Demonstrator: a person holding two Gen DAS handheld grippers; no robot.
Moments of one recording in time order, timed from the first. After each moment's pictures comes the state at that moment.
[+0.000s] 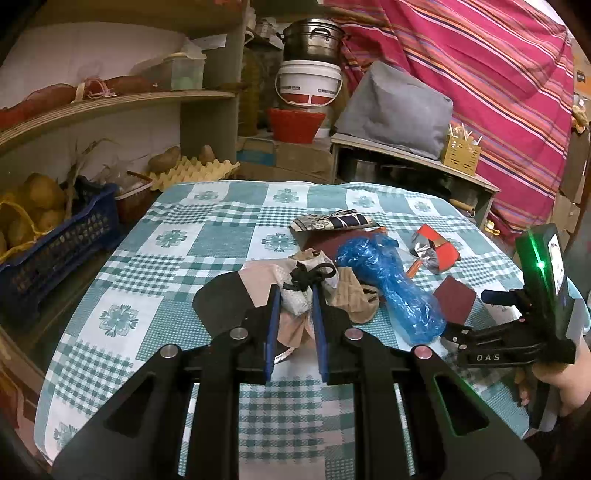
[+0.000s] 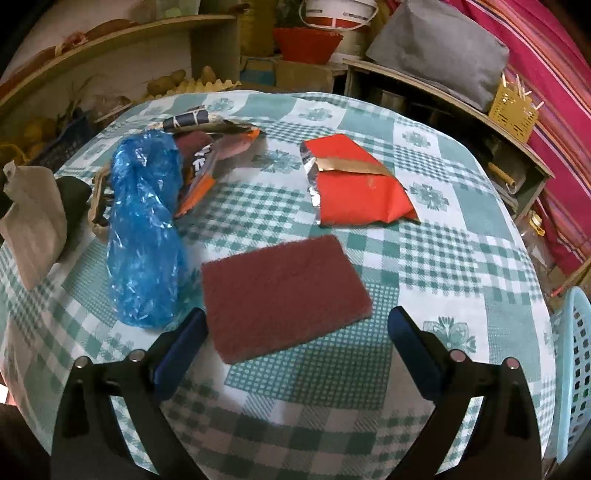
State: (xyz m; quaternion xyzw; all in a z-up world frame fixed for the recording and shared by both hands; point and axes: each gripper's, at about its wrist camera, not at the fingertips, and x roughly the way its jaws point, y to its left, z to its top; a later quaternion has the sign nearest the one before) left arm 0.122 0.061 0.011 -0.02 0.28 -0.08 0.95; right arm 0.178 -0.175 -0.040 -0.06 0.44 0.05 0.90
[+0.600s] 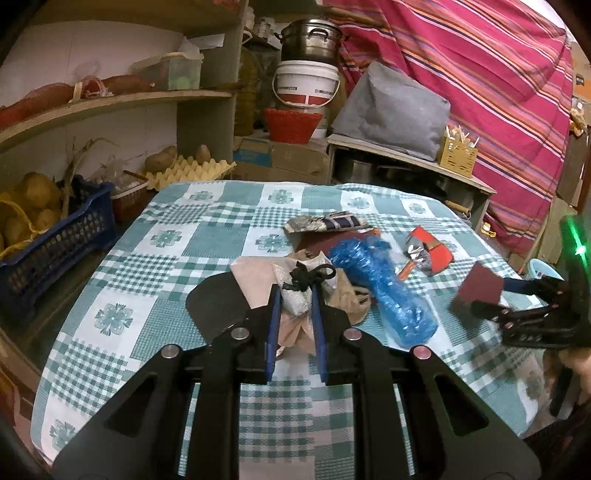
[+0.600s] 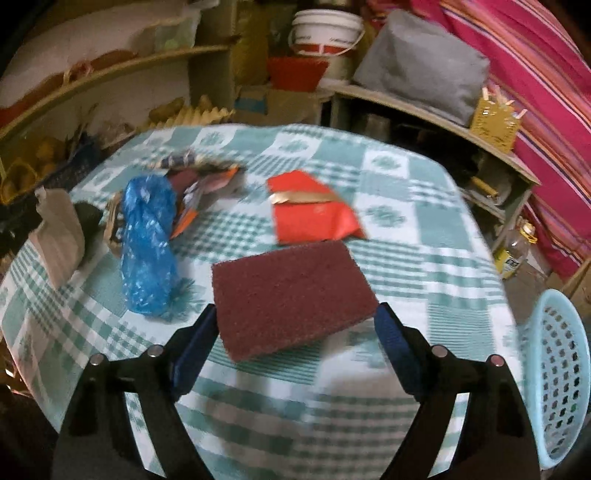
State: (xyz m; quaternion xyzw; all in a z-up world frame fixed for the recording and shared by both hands) left arm 0.120 0.051 0.017 -0.02 0.28 -0.09 0.95; right arm 0.146 -0.221 0.001 -0.04 0.39 0.05 0.92
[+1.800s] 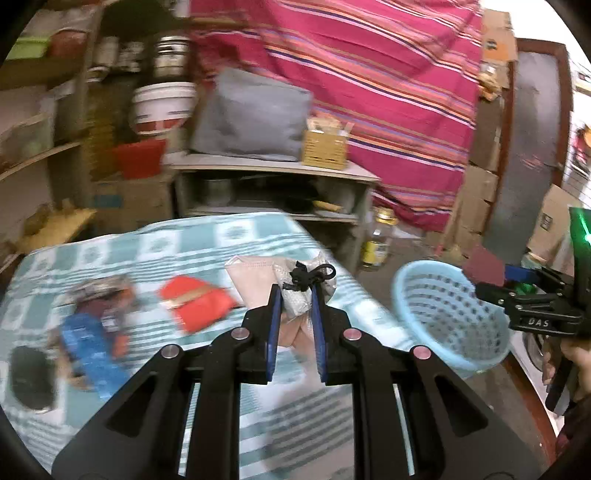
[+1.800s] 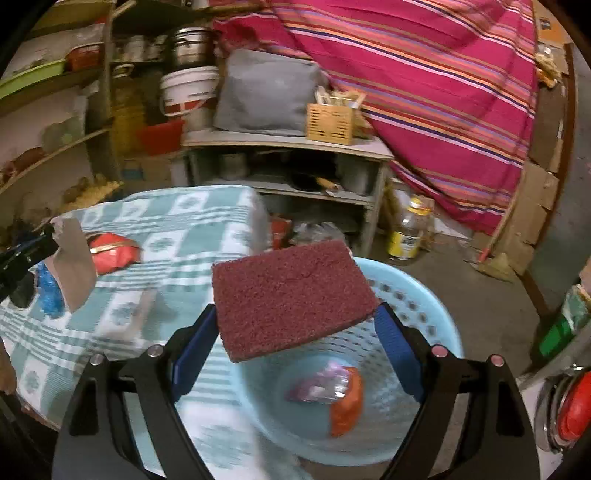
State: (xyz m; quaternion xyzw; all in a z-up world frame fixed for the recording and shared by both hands) left arm 0.106 -0.212 0.062 0.02 0.25 -0.28 0.93; right arm 0.040 -0.483 0.058 0.03 0.32 -0.11 0.94
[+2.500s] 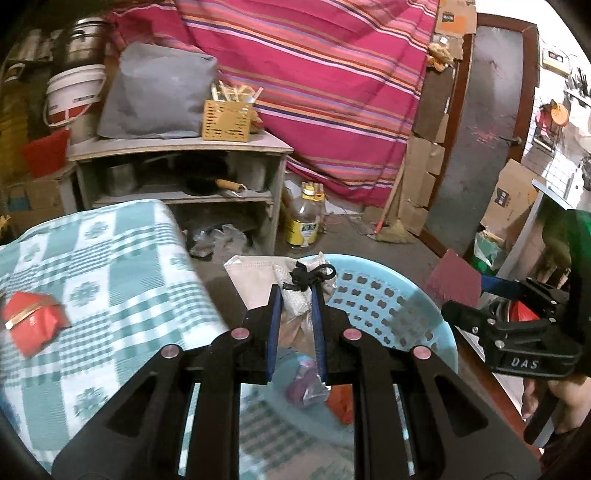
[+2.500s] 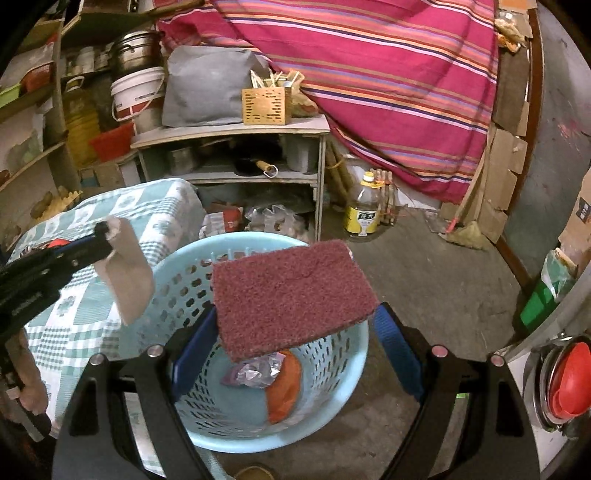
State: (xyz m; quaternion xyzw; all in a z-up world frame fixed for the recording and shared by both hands) left arm 0.111 -0.385 0.034 0.03 0.30 -0.38 0.88; right arm 0.012 -0.582 0.037 0.07 0.34 -0.17 0.92
